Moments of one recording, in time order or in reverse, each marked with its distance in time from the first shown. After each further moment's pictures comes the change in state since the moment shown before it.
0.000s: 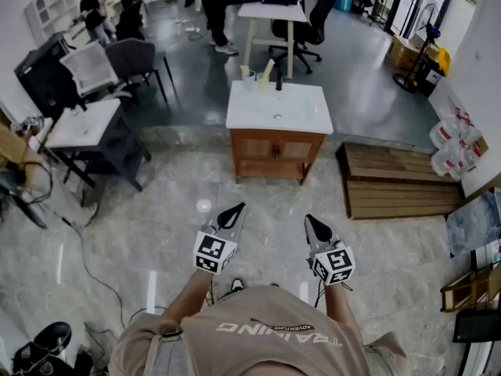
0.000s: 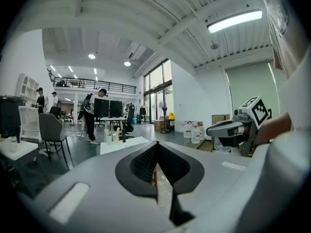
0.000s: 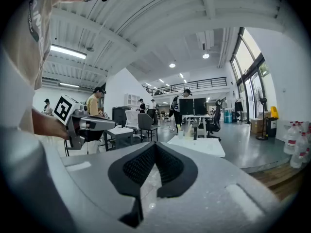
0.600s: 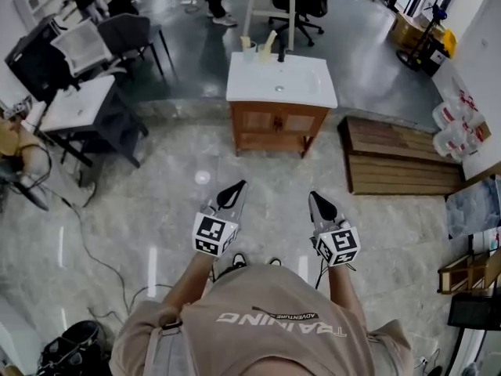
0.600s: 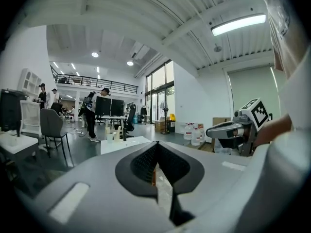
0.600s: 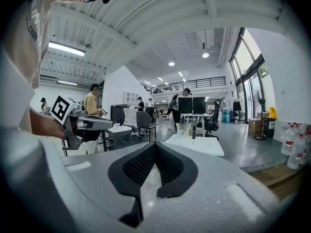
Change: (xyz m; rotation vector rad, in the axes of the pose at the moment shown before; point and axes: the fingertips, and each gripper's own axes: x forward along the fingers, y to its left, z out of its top) left arm -0.006 0.008 -0.002 -0.043 -0.020 0.009; right arm 0.006 0.004 0.003 -0.014 0.022 -0.015
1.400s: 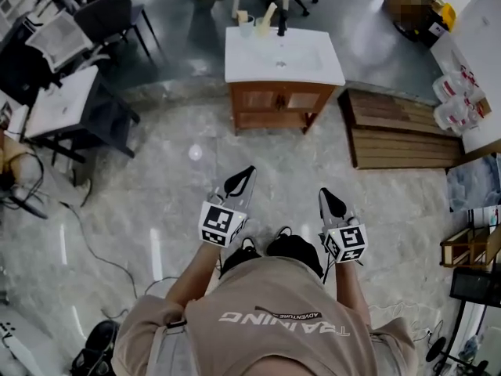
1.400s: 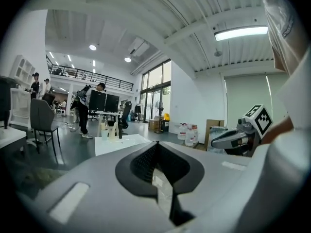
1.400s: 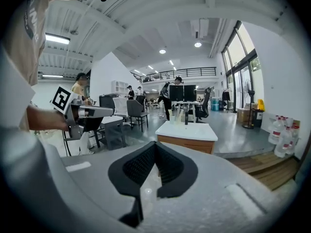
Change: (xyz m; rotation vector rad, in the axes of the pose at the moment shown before) left arm 0.023 0.044 -0.012 -0.047 0.018 -0.099; right arm 0.025 0.009 -0.038 0.061 0.155 -0.123
